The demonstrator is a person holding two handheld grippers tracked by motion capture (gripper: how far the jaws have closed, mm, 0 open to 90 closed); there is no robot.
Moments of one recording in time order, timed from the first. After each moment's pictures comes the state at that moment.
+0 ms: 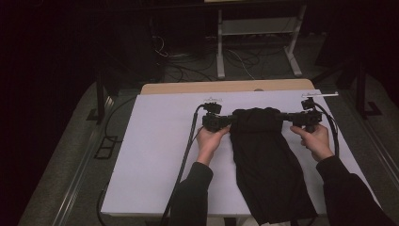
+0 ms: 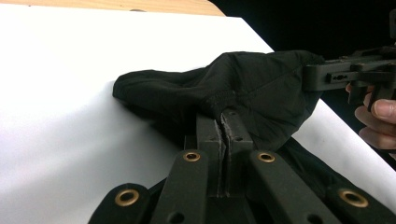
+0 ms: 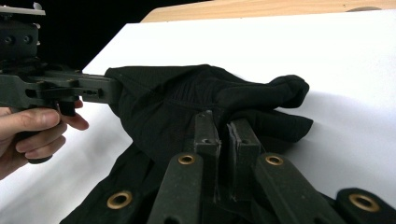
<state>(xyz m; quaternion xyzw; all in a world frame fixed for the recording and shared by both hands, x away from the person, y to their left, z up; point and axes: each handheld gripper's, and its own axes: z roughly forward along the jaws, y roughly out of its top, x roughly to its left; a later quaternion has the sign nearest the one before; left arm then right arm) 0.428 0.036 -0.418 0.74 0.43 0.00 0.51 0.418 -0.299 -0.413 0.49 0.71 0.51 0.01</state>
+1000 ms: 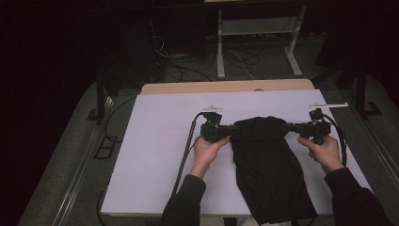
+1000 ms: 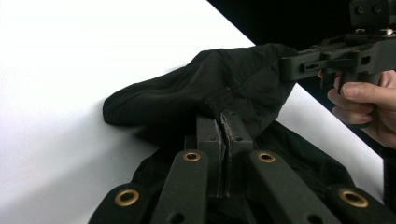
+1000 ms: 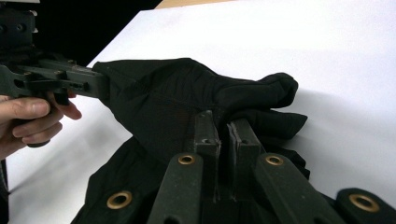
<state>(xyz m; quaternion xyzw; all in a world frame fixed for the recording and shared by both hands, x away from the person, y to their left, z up) 0.387 0.043 -0.408 0.76 0.39 -0.02 0.52 0.378 -0.309 -0.414 0.48 0.72 0.51 0.00</state>
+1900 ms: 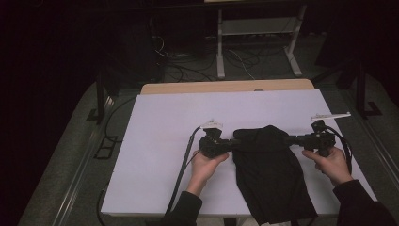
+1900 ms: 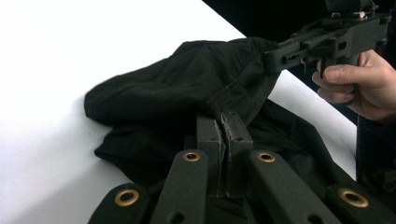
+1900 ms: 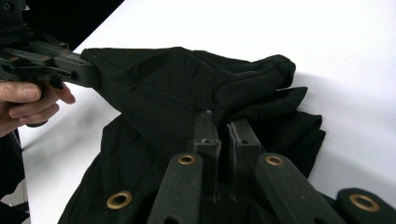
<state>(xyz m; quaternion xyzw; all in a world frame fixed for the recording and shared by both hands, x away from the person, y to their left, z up) 0.345 0.048 -0.422 0.77 0.36 -0.04 0.52 0.346 -0.310 -0.421 0.46 0.75 0.48 -0.02</state>
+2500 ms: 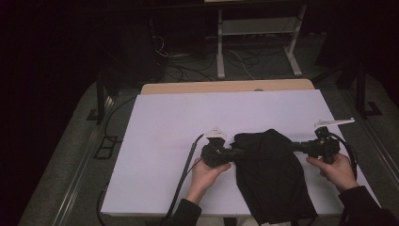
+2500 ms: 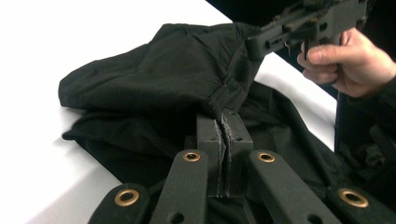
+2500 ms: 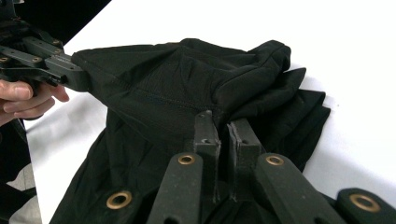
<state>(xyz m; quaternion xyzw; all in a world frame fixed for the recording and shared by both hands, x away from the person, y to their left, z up) 0.321 0.042 -0.426 0.79 0.33 -0.05 0.51 0.327 -0.317 -0.426 0.45 0.76 0.47 -0.02</state>
